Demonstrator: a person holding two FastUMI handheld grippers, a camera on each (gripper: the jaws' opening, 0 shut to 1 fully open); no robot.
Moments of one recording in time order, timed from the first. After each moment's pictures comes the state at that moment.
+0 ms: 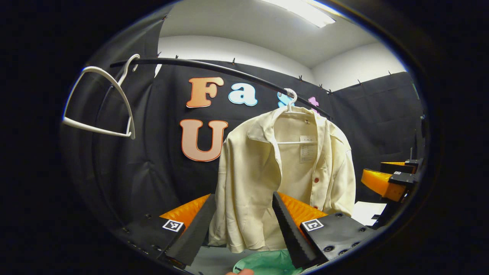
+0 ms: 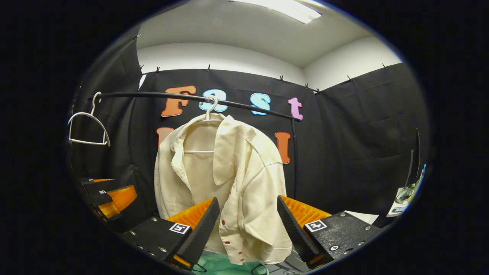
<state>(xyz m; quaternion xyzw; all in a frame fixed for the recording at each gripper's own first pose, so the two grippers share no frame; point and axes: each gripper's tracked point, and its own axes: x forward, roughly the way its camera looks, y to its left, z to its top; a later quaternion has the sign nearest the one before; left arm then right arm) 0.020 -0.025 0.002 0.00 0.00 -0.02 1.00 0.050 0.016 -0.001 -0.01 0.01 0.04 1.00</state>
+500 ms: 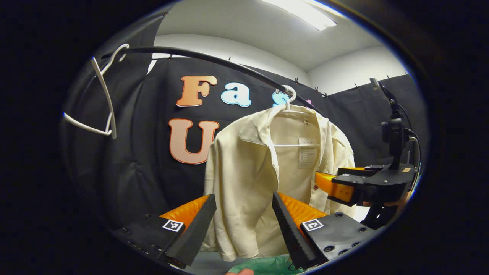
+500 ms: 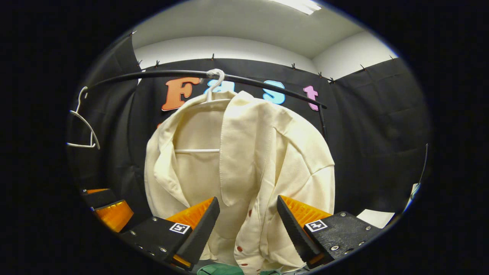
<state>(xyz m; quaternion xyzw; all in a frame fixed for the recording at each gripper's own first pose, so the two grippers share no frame) 0.085 -0.048 -0.006 -0.01 -0.01 -0.06 1.00 0.191 0.055 -0.031 0.01 0.04 0.05 1.00</state>
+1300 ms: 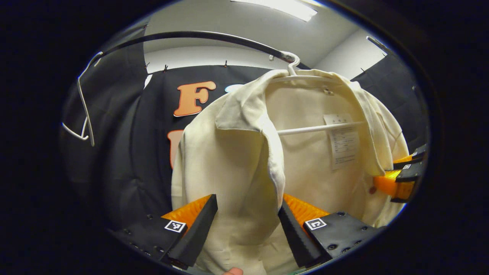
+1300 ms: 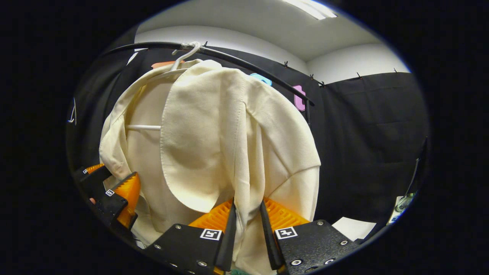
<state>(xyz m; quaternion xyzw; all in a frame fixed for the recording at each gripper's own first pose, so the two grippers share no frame) 0.208 -0.050 -0.027 0.08 -0.07 0.06 0.99 0.236 0.002 -0.046 -0.06 0.03 -0.02 1.00</state>
